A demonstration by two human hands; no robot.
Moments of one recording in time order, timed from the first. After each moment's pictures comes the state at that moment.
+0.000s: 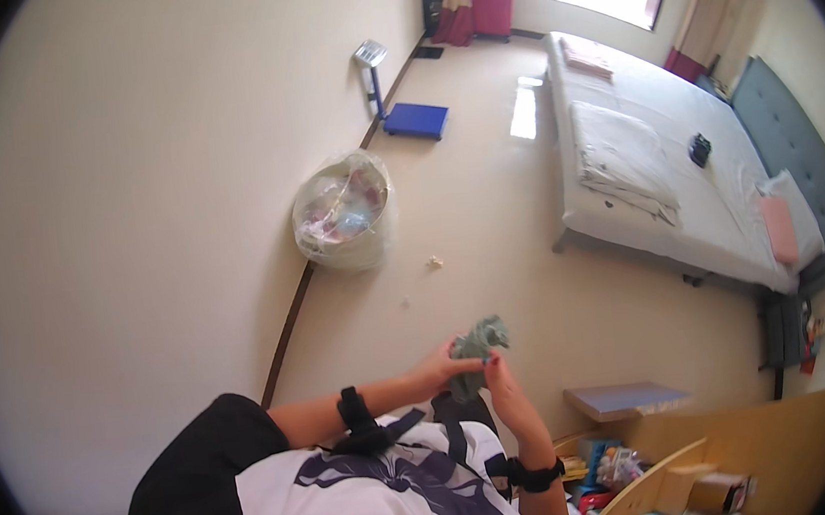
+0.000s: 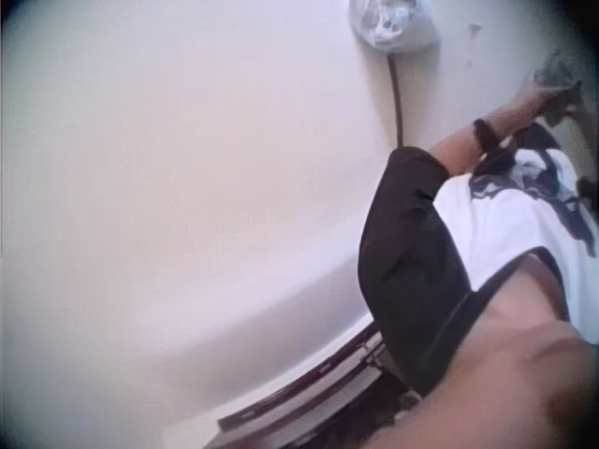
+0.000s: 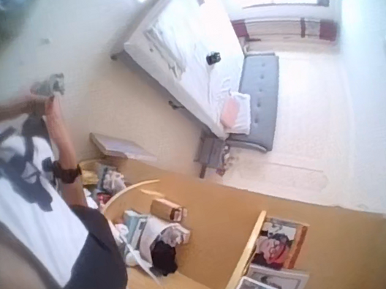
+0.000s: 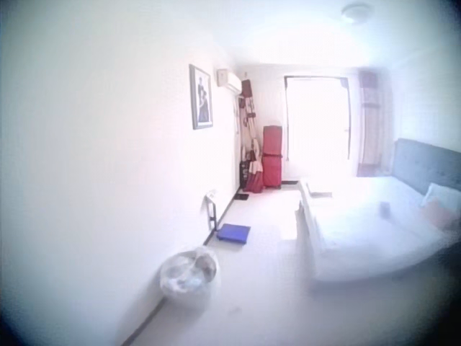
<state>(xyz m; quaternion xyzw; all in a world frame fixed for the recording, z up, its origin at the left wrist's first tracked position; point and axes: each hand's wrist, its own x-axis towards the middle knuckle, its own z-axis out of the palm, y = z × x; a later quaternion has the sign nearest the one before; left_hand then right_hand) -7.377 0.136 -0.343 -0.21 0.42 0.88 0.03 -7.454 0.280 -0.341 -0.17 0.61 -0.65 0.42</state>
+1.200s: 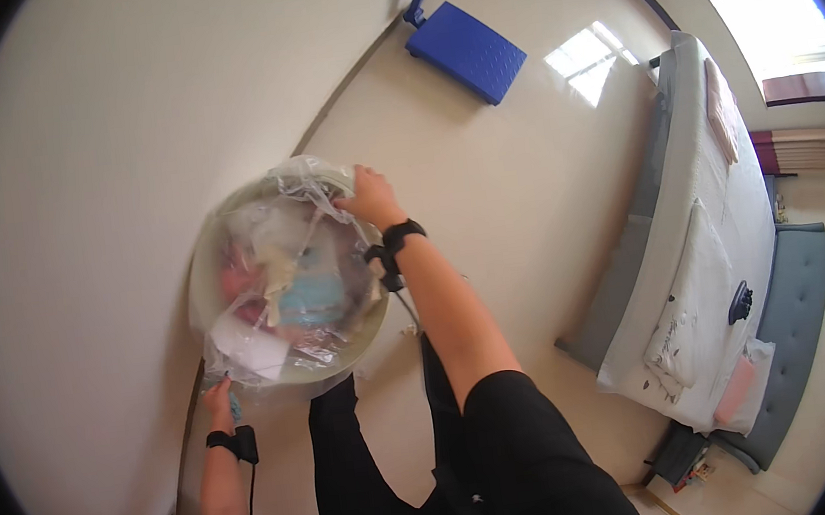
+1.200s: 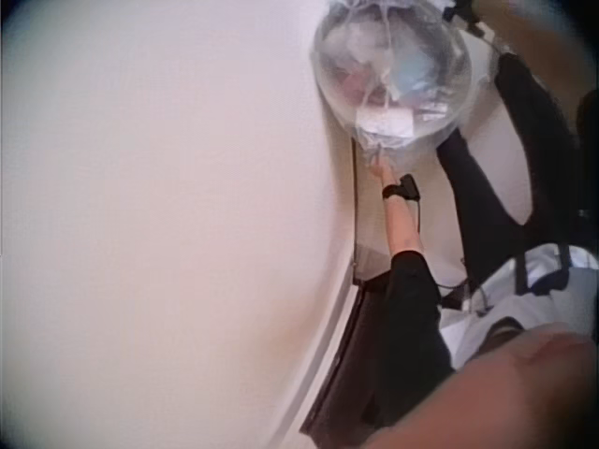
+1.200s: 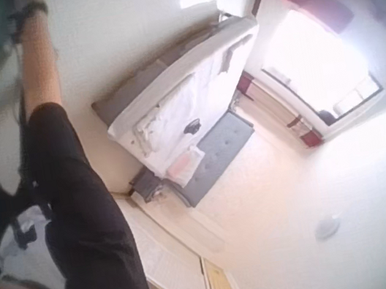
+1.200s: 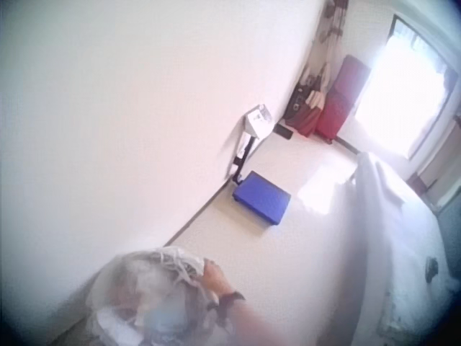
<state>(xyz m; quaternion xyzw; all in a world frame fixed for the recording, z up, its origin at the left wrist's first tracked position) -7.294 -0.478 -0.830 -0.85 0.23 0.47 -0.08 -7.795 -0.685 -0.770 -0.59 0.73 -0.15 0.30</state>
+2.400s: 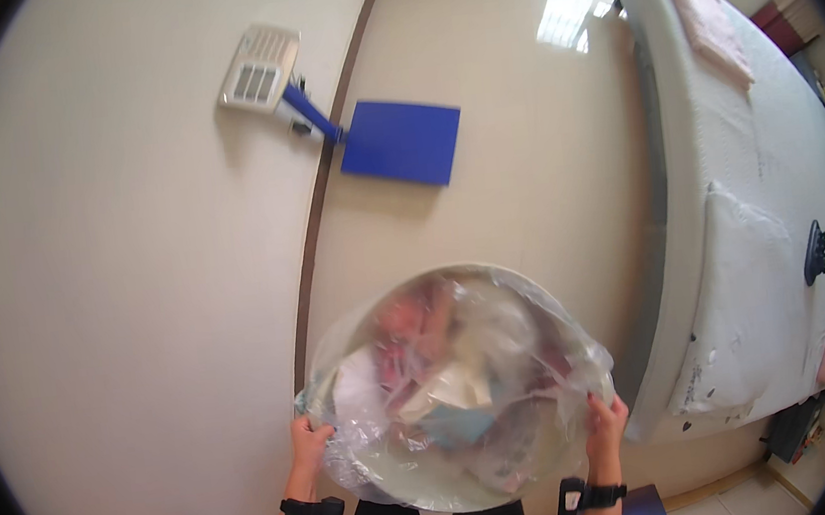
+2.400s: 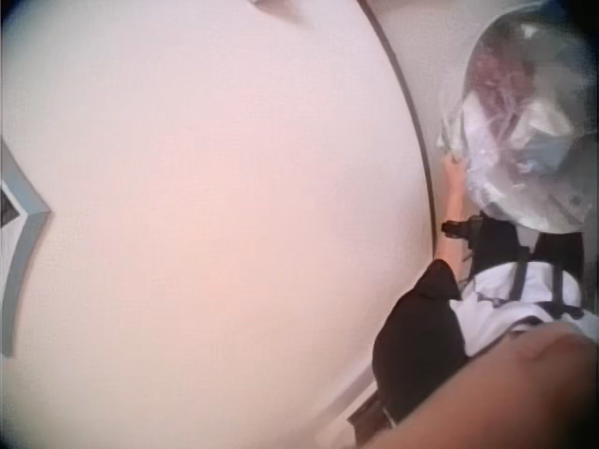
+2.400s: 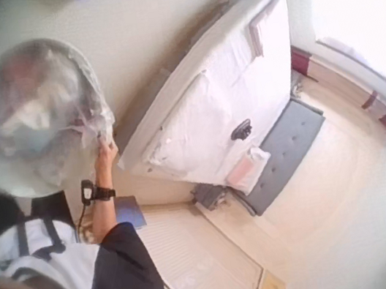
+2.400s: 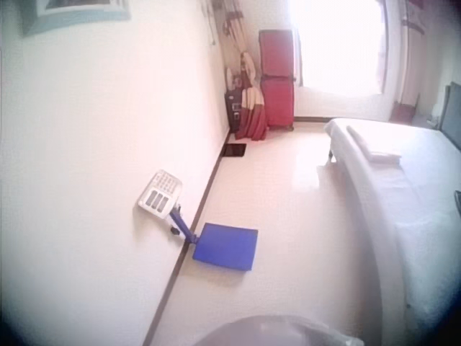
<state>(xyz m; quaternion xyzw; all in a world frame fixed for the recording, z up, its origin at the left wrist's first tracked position) -7.818 -0.624 -0.551 -0.64 0.52 0.55 -0.09 -8.157 -0.330 -0.554 0.21 0.70 -0.60 0.32</state>
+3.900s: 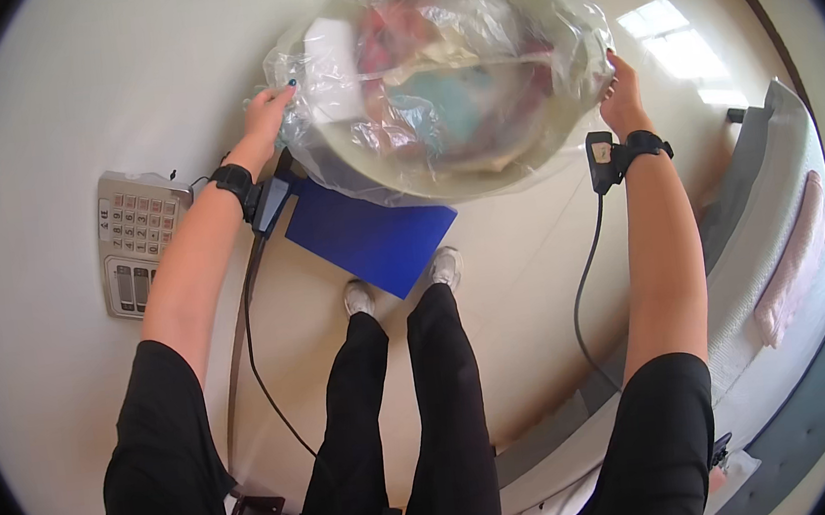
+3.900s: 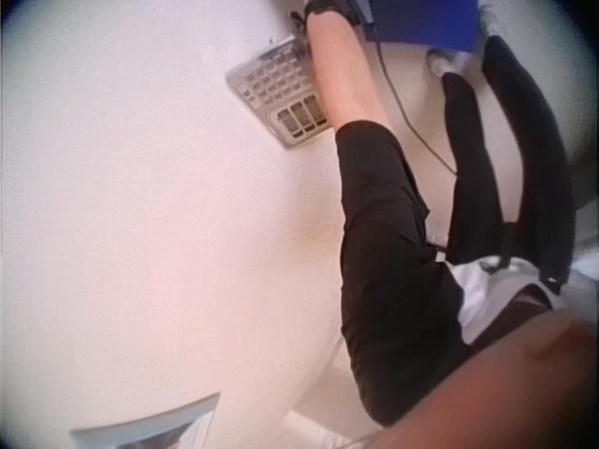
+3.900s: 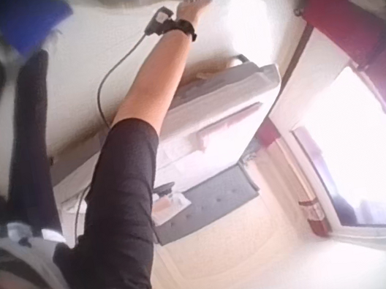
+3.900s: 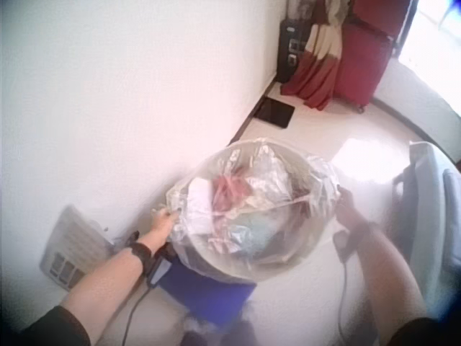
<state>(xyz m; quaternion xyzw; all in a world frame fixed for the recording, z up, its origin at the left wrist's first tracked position) -8.393 -1.292 -0.829 -0.68 0.49 0.51 -0.17 -8.854 -1.102 -0.854 0.08 0.67 -0.56 0.48</state>
